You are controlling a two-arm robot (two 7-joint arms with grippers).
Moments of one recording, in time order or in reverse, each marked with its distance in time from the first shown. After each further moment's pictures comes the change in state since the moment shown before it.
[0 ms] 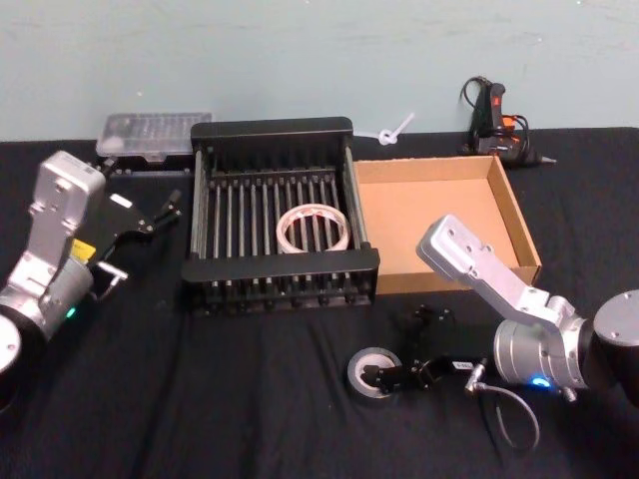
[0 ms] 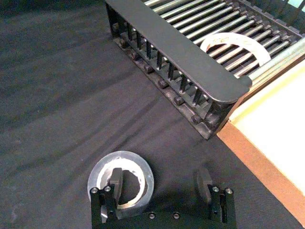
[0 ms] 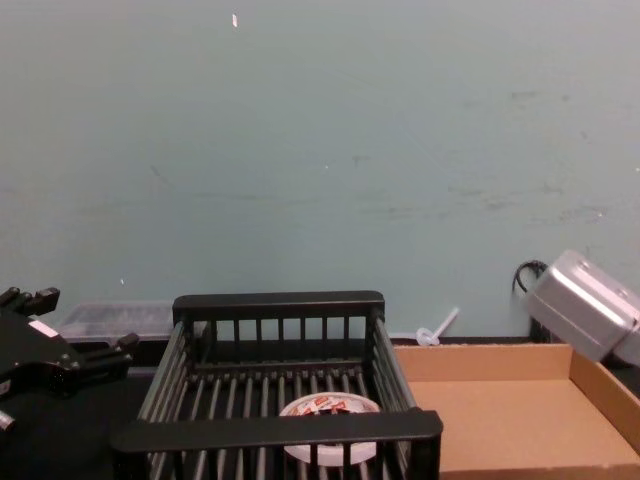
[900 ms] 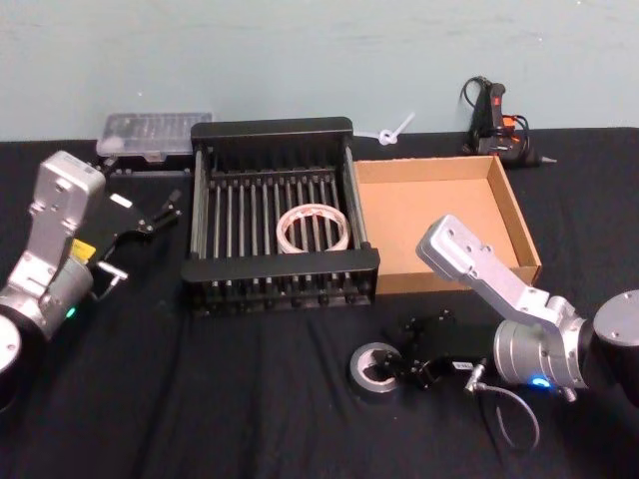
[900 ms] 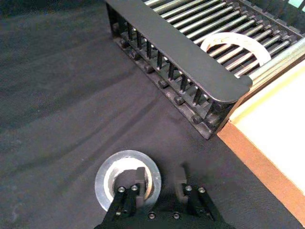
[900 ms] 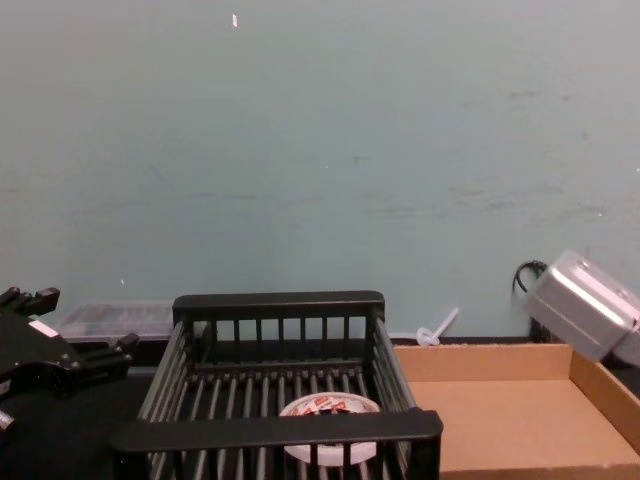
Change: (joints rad) left arm 0.000 0.000 0.000 0.000 0.000 0.000 0.000; right arm 0.000 0.000 0.000 -0.001 0.000 0.001 0.000
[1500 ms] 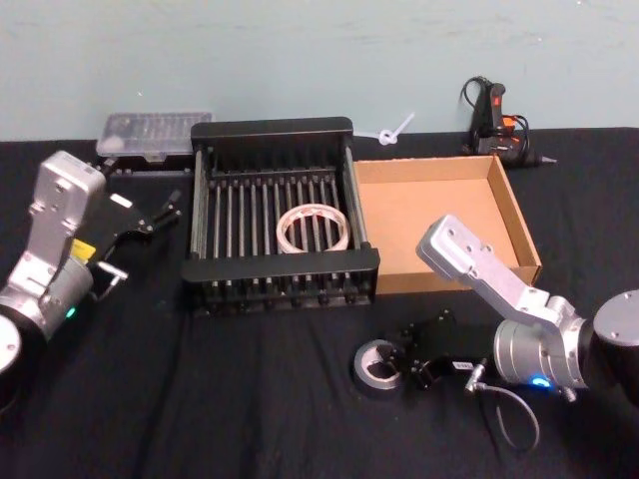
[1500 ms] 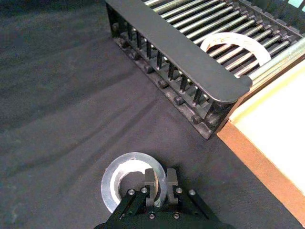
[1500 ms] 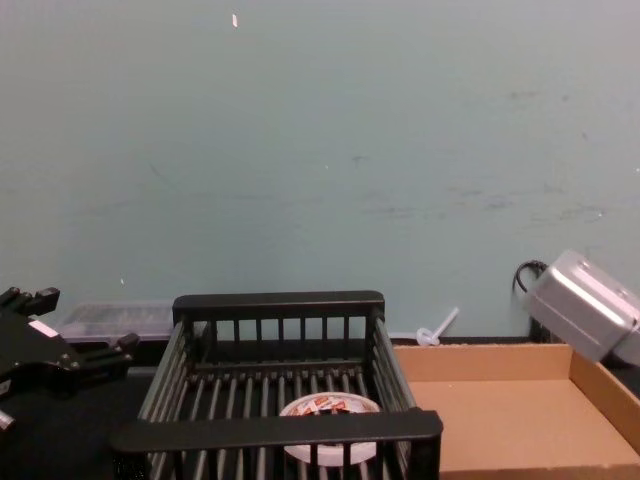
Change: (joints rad) left arm 0.000 0.000 0.000 0.000 0.000 0.000 0.000; right arm 0.000 0.000 0.000 0.000 0.000 0.000 0.000
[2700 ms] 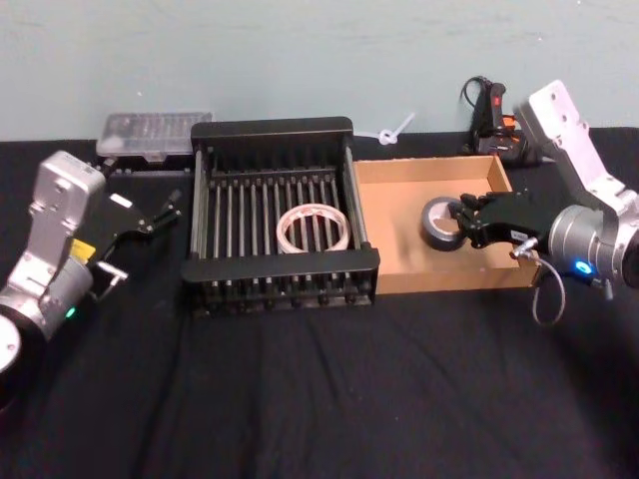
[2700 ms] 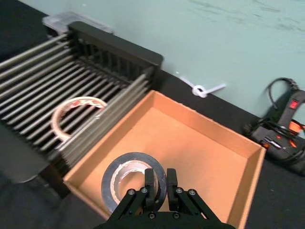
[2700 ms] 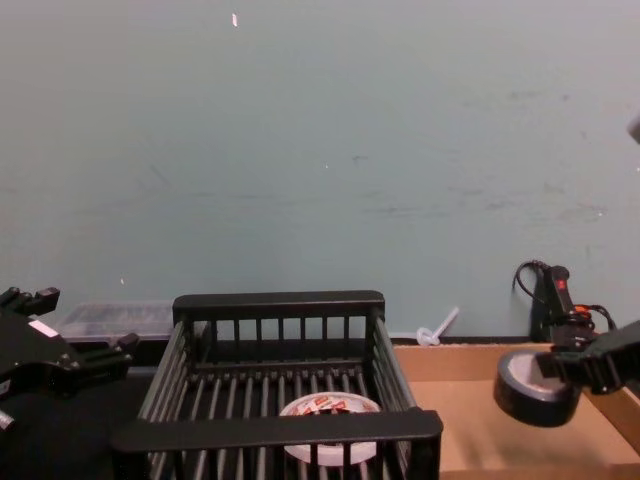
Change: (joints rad) left arm 0.000 0.000 0.000 0.000 0.000 0.000 0.000; right arm 0.084 -0.096 0.220 0.122 0.030 -0.011 -0.180
